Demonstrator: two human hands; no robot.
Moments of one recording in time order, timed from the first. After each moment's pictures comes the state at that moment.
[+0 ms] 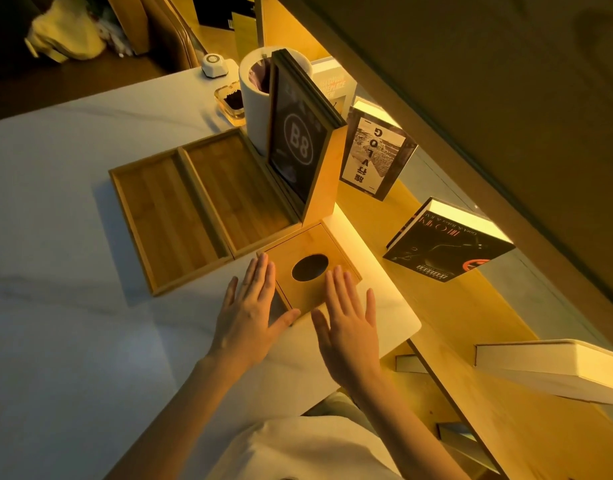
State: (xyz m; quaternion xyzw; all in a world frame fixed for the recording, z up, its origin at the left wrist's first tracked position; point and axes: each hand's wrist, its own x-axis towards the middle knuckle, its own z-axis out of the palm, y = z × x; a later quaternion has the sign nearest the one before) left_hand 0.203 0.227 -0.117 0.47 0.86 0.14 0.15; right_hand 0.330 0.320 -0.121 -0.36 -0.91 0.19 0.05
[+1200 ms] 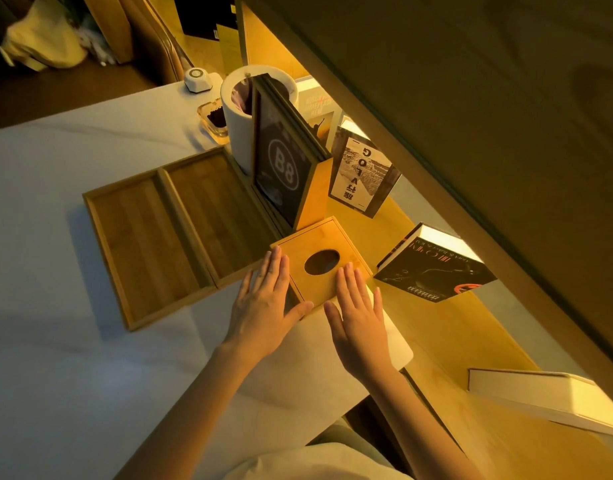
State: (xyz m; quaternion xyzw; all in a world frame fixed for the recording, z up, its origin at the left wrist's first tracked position) left_hand 0.182 0.296 -0.114 0.49 0.85 0.12 0.17; right_hand 0.317 0.385 -0.119 -0.37 -0.90 0.24 0.01
